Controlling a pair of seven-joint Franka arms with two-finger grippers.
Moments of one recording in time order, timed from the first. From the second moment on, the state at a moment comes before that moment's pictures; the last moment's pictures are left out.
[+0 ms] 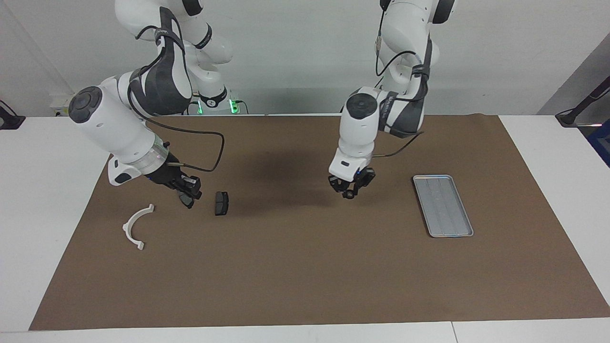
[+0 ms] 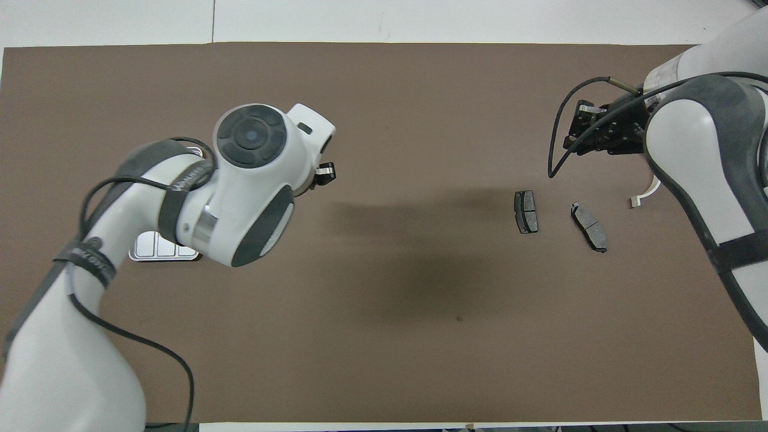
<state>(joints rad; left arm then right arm) -0.47 0.26 0.02 -1.73 0.07 2.02 -0.62 -0.04 0.30 0.09 -1.54 0.20 1.81 0.35</state>
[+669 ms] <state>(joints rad) 0.02 0.17 0.03 -1.76 0.06 1.95 -0.09 0.09 0.30 0.11 -1.54 -0.23 1.81 0.24</state>
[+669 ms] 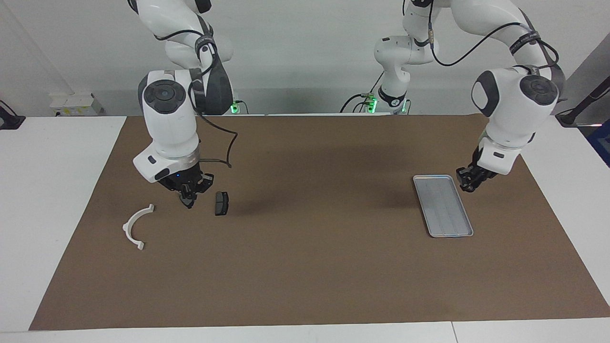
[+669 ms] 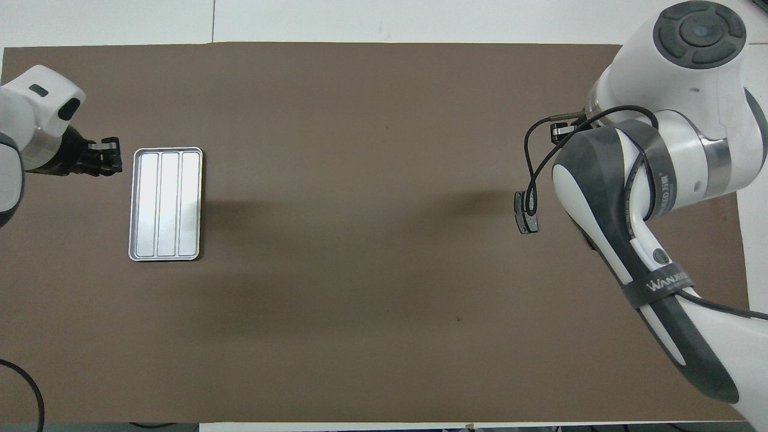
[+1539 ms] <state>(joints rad) 0.01 0.09 0.00 -2.15 0.03 2.28 -0.09 0.06 0.29 0.10 -1.54 -0.07 1.81 0.23</state>
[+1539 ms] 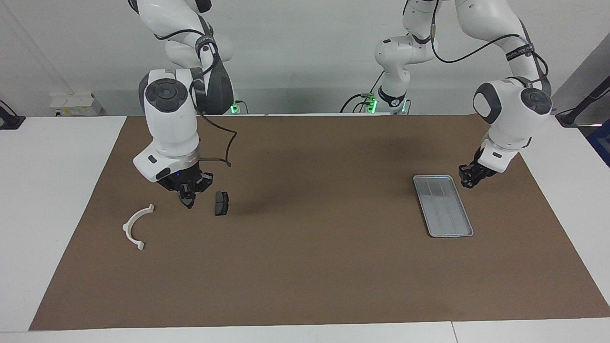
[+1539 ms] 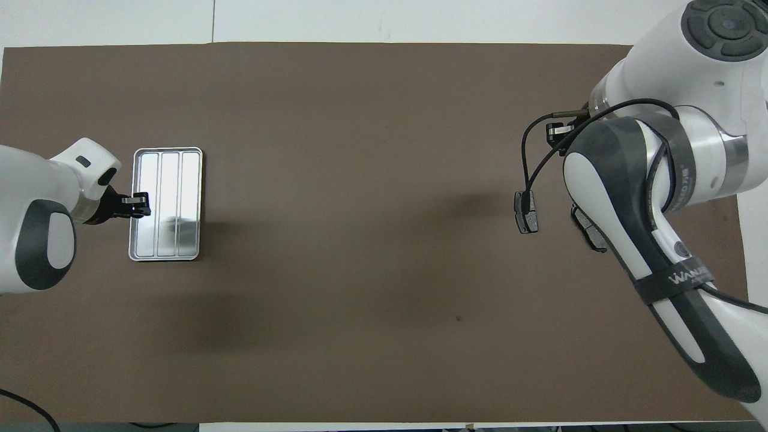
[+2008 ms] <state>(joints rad) -0.01 0.09 0.00 -2.22 0.03 2.30 -0.10 0.07 0.29 0.11 -1.54 -0.06 1.81 0.26</state>
